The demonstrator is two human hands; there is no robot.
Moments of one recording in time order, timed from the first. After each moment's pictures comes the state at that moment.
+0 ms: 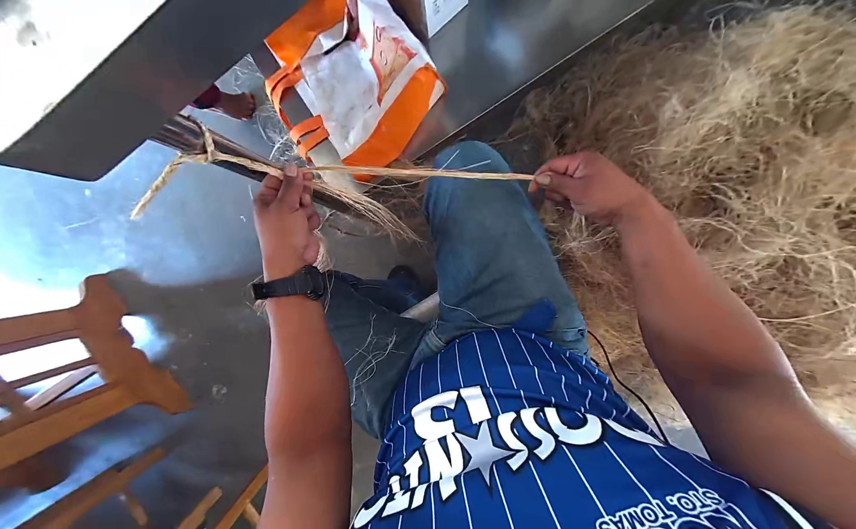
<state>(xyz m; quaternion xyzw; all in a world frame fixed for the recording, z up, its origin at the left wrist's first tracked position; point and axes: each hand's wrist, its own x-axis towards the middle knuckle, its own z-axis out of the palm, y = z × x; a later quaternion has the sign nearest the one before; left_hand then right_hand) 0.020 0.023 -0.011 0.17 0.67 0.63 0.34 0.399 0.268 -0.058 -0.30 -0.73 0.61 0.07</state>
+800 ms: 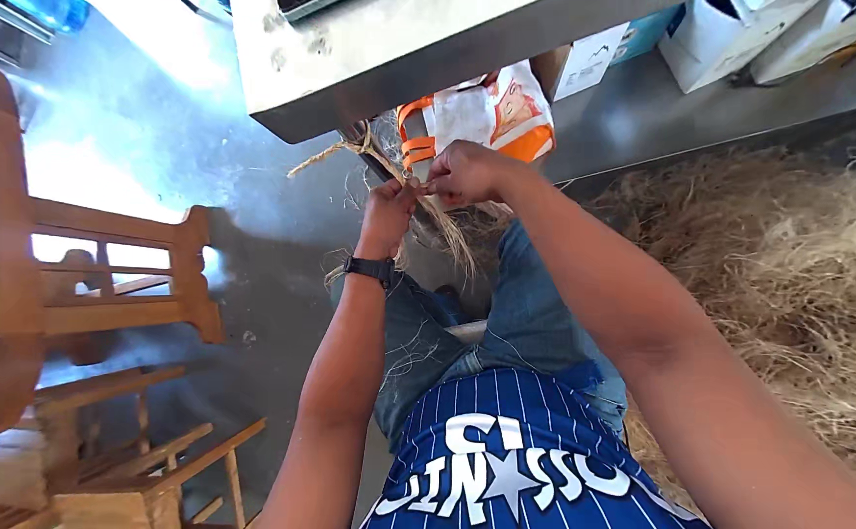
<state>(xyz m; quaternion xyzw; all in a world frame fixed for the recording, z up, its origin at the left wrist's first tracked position) 0.015 0.019 -0.001 0.17 0.74 0.56 0.33 0.095 0.201 0.031 -0.08 -0.85 0.50 -0.16</state>
